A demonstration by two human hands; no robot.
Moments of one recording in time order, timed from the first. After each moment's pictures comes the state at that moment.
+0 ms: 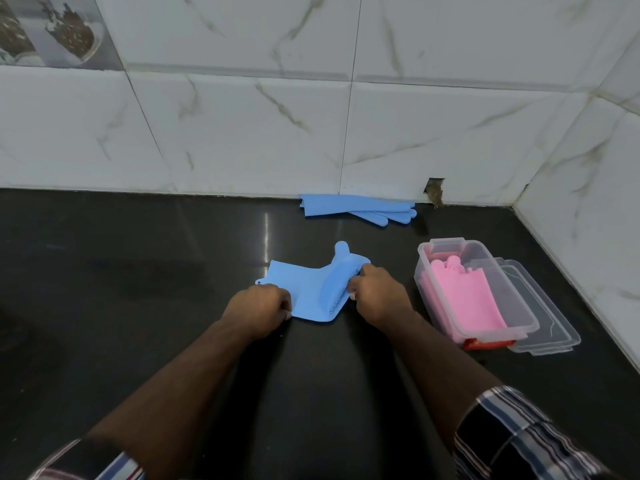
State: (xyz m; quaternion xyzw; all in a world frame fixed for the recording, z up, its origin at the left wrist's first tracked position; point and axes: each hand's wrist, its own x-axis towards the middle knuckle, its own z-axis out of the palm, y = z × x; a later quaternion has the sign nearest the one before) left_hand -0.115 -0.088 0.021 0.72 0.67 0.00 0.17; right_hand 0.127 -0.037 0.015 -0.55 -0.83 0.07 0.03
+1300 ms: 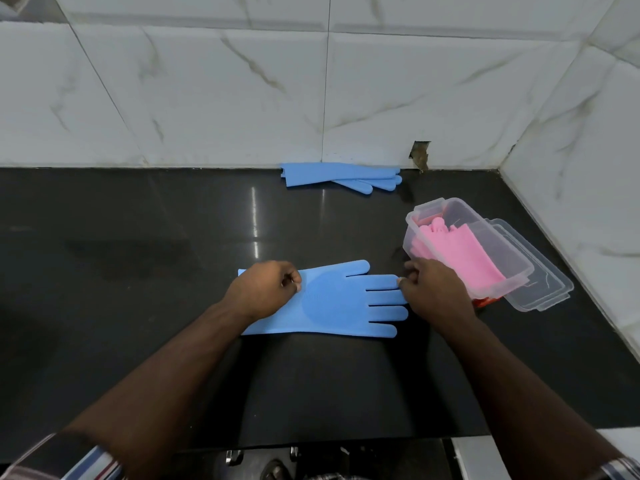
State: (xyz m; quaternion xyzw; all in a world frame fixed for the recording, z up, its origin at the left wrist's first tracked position) left_hand -0.080 -0.092 0.014 0.71 0.65 0.13 0.26; right_hand 0.213 -0.085 0.031 -0.74 -0.65 0.16 0.11
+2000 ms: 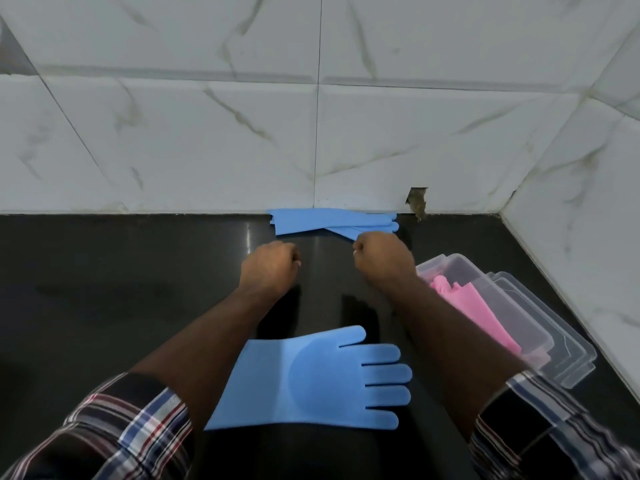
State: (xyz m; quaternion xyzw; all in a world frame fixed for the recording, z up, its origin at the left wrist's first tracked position) left_hand -0.053 0.055 0.035 0.70 0.70 0.14 0.06; right_hand 0.146 0.079 0.073 -0.69 -0.71 0.09 0.07
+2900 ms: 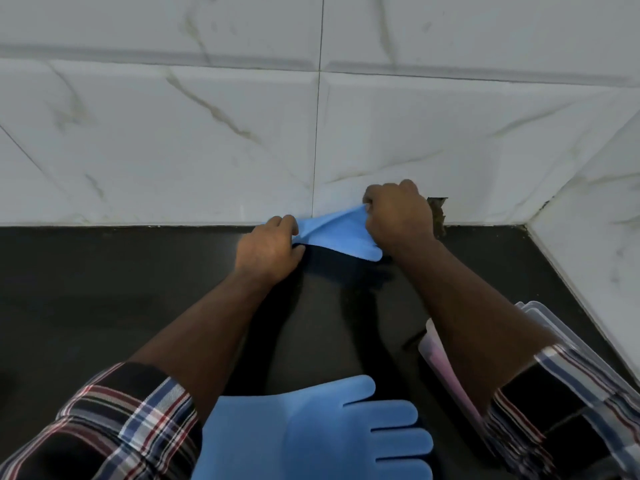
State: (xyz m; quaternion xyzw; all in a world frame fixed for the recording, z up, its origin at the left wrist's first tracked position) left_hand -0.063 0.160 0.021 0.72 0.67 0.15 0.05; right_hand 0.155 0.190 0.089 -0.62 -0.76 -0.07 0.16
